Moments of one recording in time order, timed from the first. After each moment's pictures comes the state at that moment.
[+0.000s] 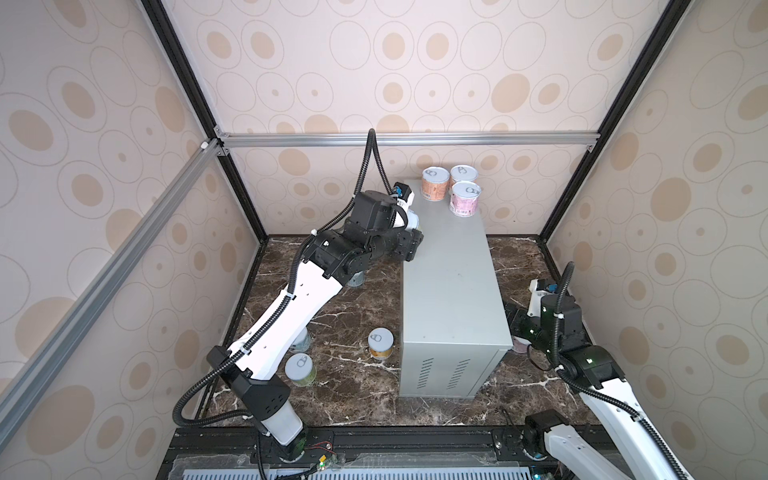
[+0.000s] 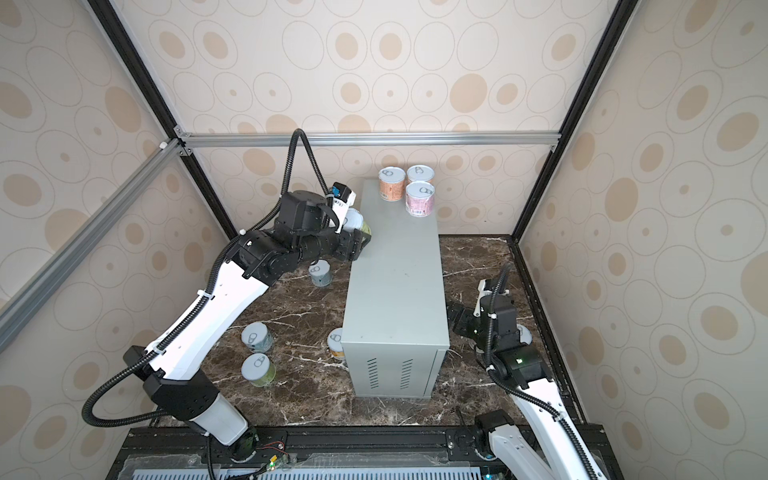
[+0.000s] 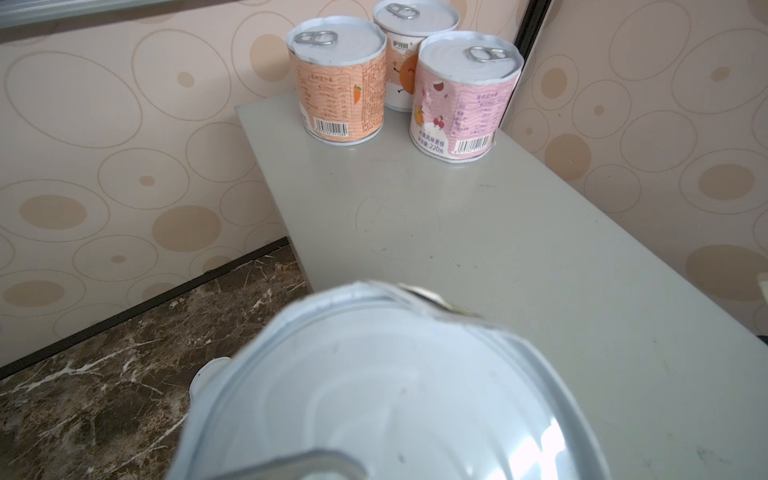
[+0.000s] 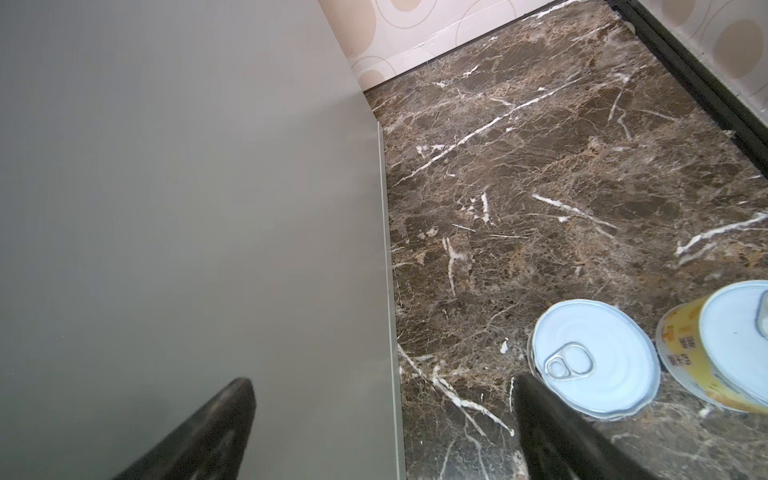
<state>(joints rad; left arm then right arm) -0.70 1.65 2.03 -0.87 -0.11 -0.09 0.23 0.74 0.77 -0.61 0.03 0.50</state>
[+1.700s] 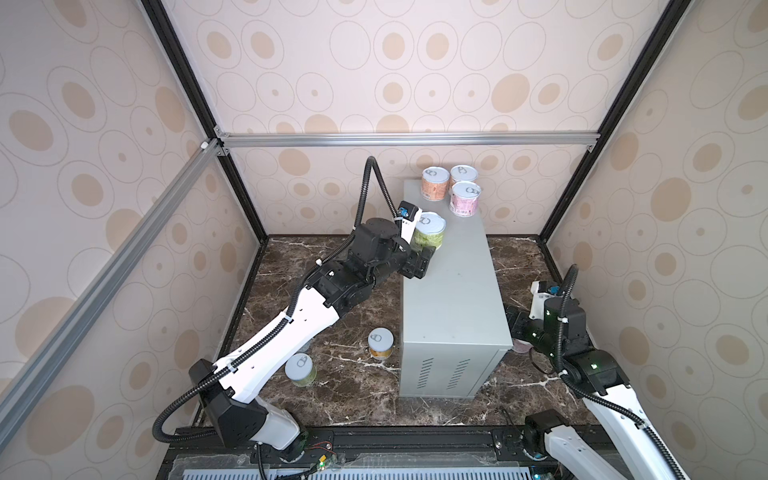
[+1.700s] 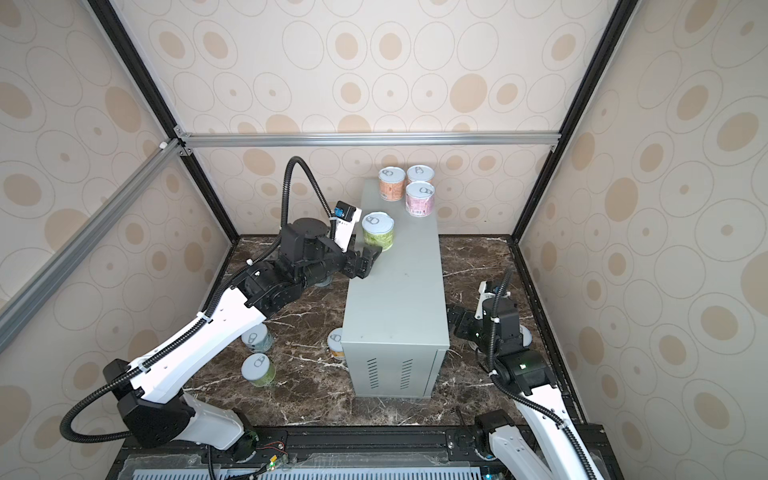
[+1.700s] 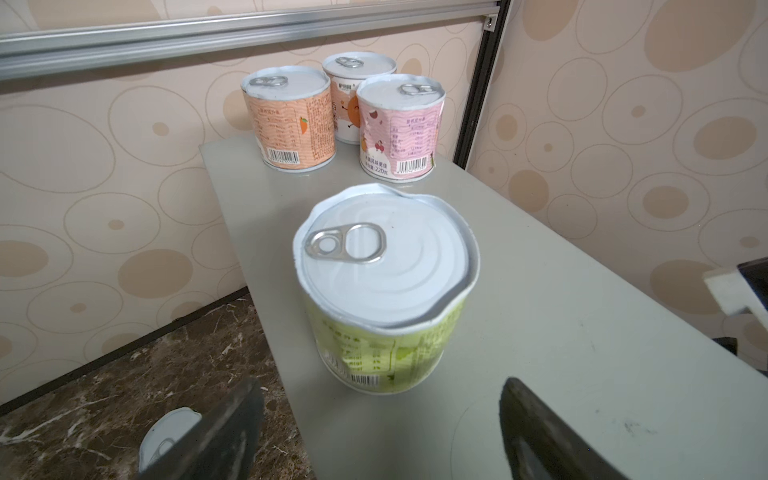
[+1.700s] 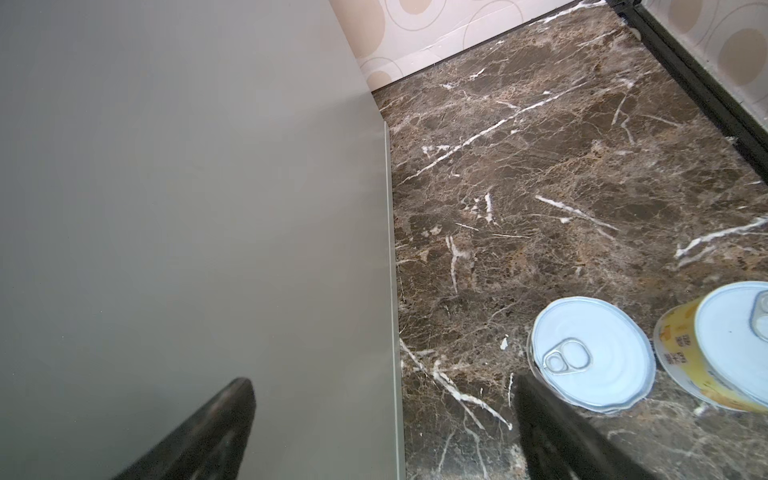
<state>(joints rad) -0.78 1.46 1.60 -0.45 -0.15 -0.09 0.23 0.70 0.77 -0.63 0.02 0.49</state>
